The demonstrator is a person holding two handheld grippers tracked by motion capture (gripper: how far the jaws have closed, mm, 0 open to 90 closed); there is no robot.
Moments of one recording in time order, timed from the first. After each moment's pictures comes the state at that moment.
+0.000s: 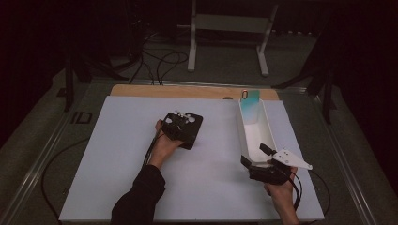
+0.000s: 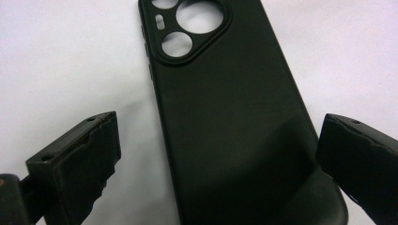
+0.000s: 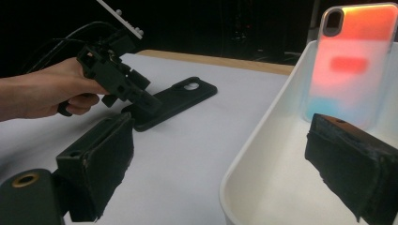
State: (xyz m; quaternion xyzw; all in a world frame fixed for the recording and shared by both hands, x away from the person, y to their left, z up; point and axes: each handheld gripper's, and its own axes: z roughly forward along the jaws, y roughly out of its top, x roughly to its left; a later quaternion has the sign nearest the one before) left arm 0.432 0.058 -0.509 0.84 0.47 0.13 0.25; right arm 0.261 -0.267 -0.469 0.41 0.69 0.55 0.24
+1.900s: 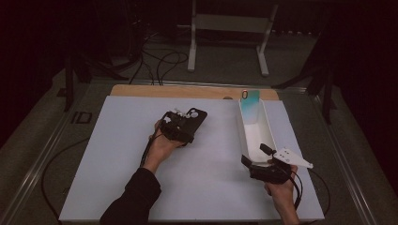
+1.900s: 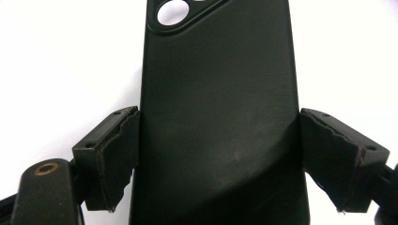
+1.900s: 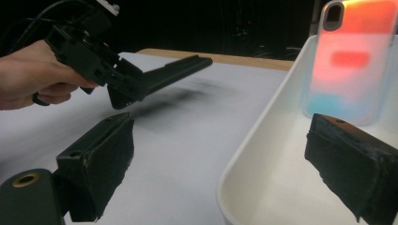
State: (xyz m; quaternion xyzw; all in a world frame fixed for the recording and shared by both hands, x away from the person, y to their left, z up) left arm 0.404 0.068 -0.468 0.84 0.44 0.15 0.29; right arm 0.263 -0.268 -0.468 0.42 0.69 0.55 0.23
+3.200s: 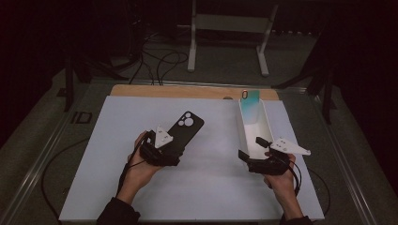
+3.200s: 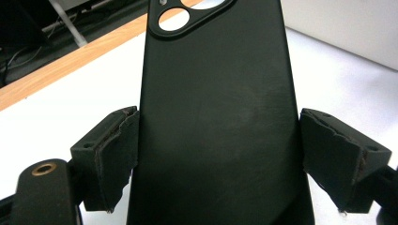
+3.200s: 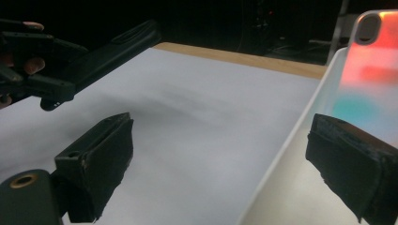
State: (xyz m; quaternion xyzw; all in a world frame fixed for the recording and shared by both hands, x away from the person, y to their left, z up) left arm 0.300 0.106 -0.437 0.82 0.34 0.24 0.38; right arm 0.282 -0.260 -0.445 0.39 0.72 0.54 0.19
